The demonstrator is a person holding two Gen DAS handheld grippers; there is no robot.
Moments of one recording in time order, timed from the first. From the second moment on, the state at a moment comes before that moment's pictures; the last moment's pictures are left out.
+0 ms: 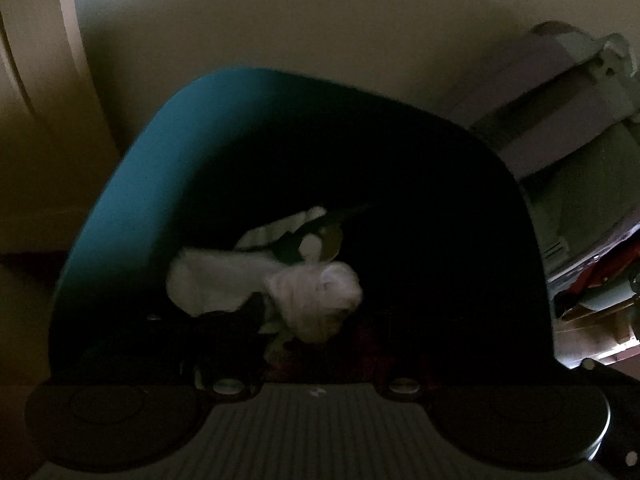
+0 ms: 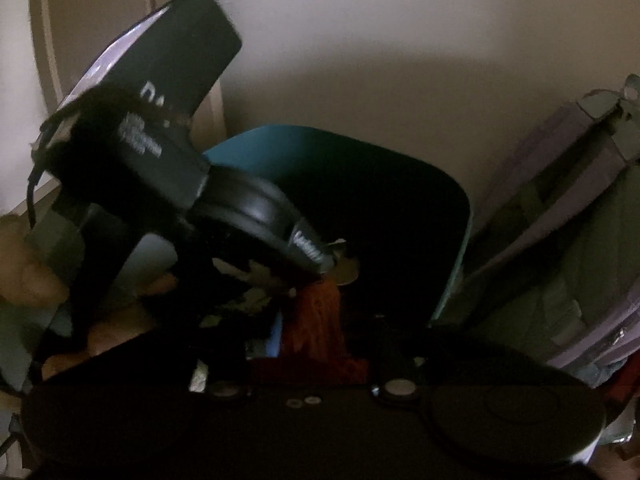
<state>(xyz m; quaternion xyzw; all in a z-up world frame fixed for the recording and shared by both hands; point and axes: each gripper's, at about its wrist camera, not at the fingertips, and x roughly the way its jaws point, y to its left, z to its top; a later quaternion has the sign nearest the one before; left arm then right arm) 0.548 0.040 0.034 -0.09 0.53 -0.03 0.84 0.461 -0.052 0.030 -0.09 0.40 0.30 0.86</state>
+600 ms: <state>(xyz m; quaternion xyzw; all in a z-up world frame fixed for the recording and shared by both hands) 0.461 0.050 0.112 -0.09 0.47 -0.03 0.88 0.399 -0.080 0.085 -0.08 0.36 0.30 0.88</state>
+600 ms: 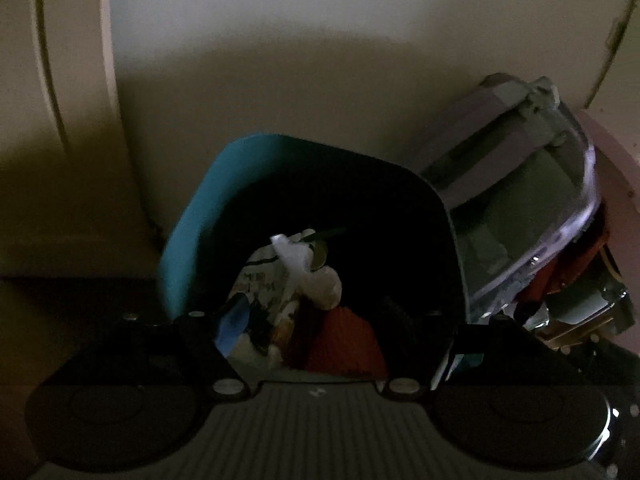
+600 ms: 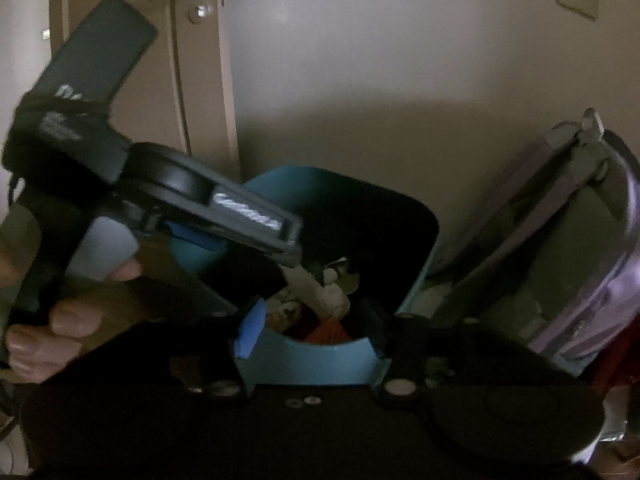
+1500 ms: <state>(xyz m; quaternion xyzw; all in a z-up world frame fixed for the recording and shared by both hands) 0.261 0.073 0.085 -0.01 0.48 -0.08 0.87 0.258 -0.126 0.050 -0.04 0.39 0.33 0.86</state>
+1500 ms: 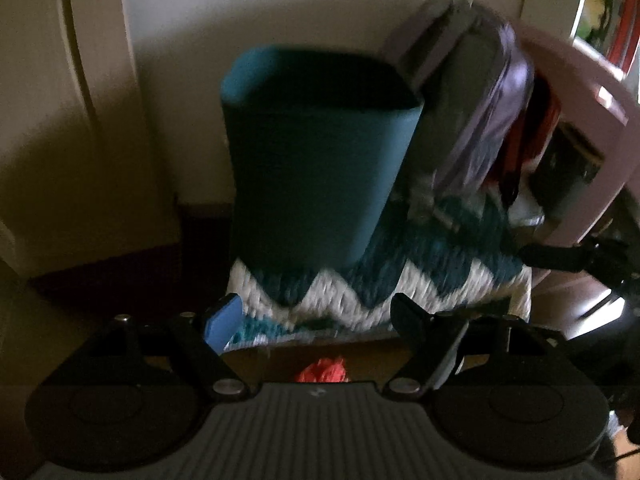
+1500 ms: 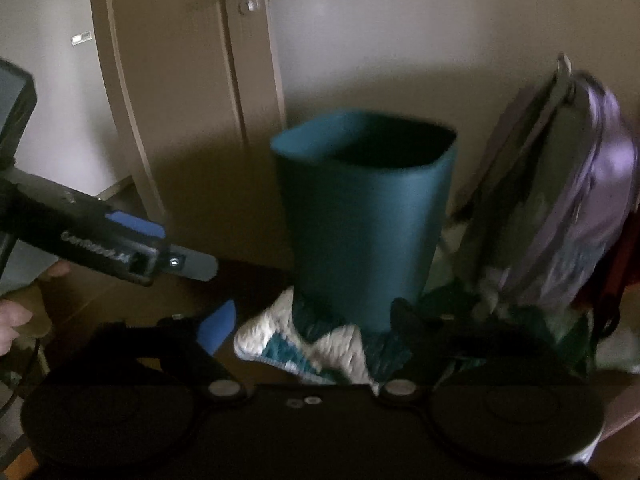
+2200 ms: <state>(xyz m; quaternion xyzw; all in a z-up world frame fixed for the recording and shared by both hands) 0.290 0.125 -0.183 0.02 0.61 -0.13 0.78 0.277 -0.105 -0.200 -0.01 0.53 0.28 0.80</state>
